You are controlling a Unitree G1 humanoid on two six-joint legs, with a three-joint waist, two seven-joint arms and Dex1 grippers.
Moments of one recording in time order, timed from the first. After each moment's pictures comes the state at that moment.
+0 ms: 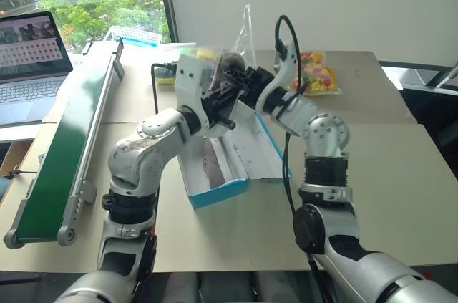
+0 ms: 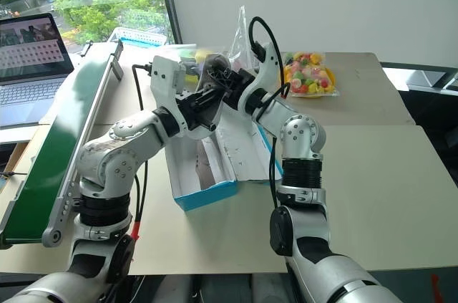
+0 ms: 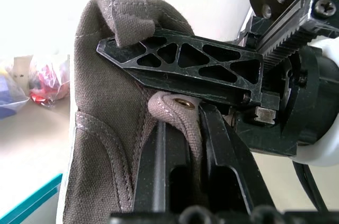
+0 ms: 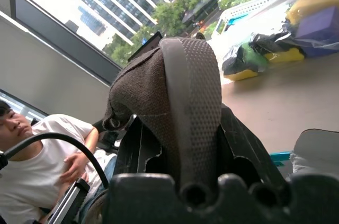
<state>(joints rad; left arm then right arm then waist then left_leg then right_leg) -0.68 0.27 0.04 -0.36 -0.55 0.96 -0.28 -0.97 0.03 -0.32 0.22 0.77 0.90 0.16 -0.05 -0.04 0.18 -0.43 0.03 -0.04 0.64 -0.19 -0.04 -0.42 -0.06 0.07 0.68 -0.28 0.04</state>
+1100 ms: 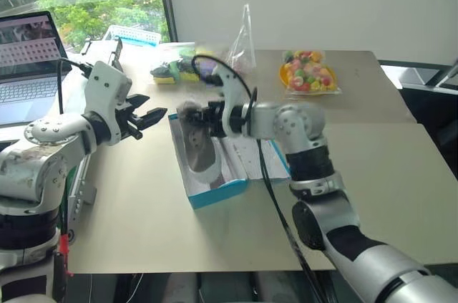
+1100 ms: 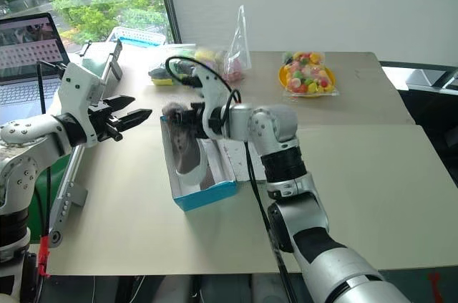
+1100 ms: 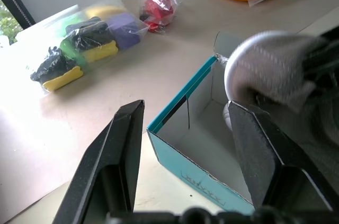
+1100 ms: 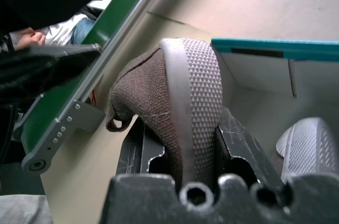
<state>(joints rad) -0.51 0.81 0.20 -0.37 -0.53 0.96 -0.52 -0.99 0.02 0.03 0.23 0.61 1.19 0.21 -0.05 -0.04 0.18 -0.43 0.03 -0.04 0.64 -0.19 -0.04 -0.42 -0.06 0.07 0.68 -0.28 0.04</state>
